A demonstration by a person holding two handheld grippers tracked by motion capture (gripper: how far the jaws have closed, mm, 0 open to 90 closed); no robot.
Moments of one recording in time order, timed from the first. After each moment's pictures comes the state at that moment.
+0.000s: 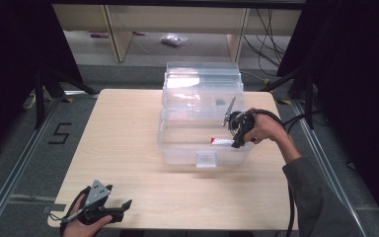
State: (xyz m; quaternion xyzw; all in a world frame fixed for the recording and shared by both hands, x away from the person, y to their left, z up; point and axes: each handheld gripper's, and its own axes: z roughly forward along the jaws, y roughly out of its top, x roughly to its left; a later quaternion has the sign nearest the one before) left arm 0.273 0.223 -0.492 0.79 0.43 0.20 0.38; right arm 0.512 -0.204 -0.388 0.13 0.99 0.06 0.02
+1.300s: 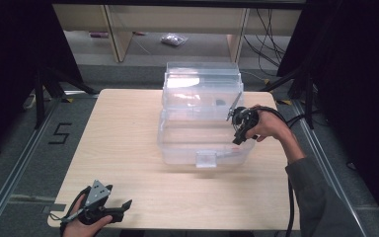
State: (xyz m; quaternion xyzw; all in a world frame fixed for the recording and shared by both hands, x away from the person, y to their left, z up) left arm 0.273 0.223 -0.492 0.80 0.43 0.19 0.38; right arm 0.513 -0.212 -0.376 0.18 0.98 0.08 0.03
